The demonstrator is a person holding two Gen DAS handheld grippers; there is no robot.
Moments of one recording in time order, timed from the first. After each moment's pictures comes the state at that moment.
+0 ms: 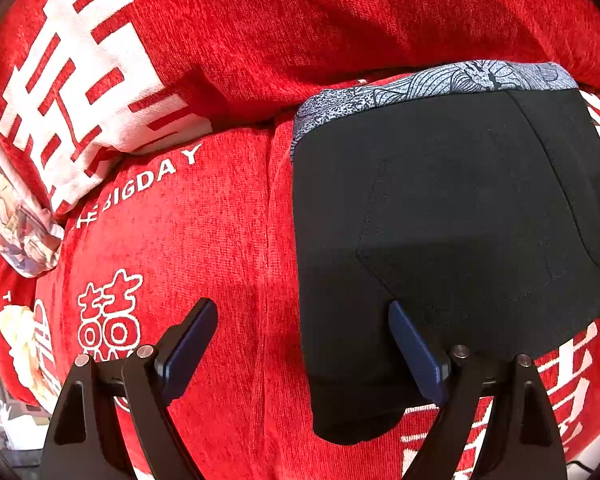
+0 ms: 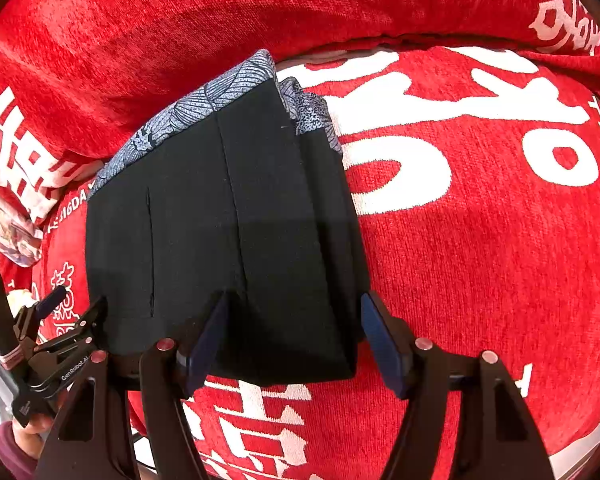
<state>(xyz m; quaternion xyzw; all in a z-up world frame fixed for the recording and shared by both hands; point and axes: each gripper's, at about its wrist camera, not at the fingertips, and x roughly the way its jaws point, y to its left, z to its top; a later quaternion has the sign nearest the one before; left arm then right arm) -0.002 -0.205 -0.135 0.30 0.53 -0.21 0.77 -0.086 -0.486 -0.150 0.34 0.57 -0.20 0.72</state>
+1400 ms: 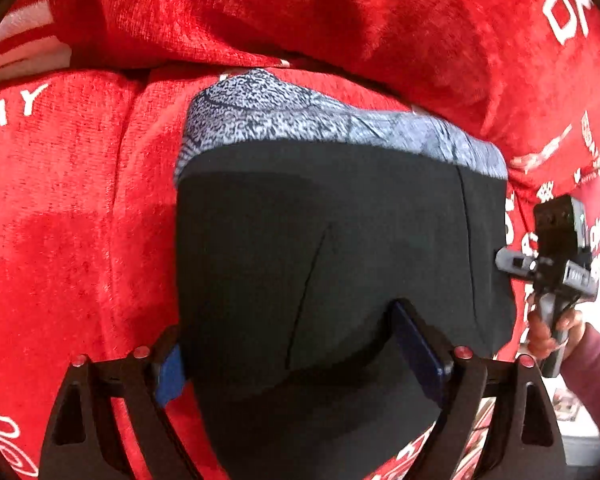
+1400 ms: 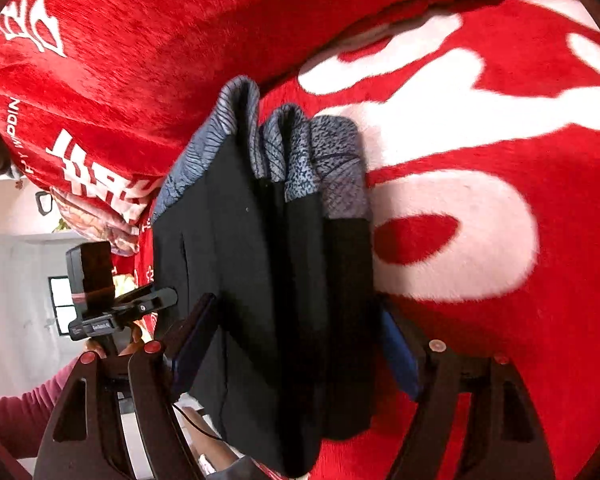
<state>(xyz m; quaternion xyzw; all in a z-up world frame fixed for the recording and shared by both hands) 0.072 -0.222 -0.179 0.04 0.68 -0.41 0.61 -0.066 -0.553 -0.210 0.48 0.52 0.00 0.71</state>
